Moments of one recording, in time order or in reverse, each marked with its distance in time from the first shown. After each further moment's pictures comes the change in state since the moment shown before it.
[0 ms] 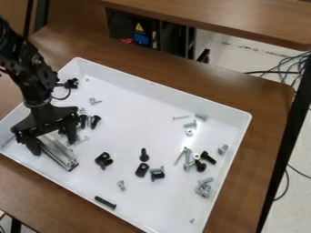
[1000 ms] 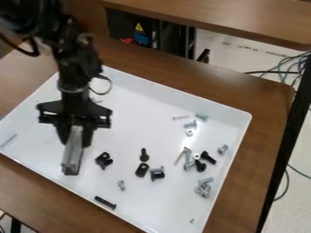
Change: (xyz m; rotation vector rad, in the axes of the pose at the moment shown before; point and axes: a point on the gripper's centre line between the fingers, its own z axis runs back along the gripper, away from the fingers) arm -0.064 -0.048 0.054 0.111 0.056 -0.566
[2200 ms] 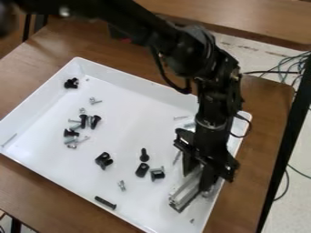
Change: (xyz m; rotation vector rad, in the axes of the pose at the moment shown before) arm -0.045 -0.195 -0.011 -0.195 0.116 -0.759
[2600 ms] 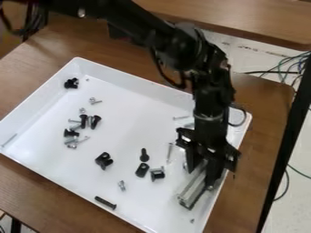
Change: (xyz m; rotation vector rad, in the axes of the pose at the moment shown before) arm 0.020 0.023 -0.002 -0.102 -0.030 0.090
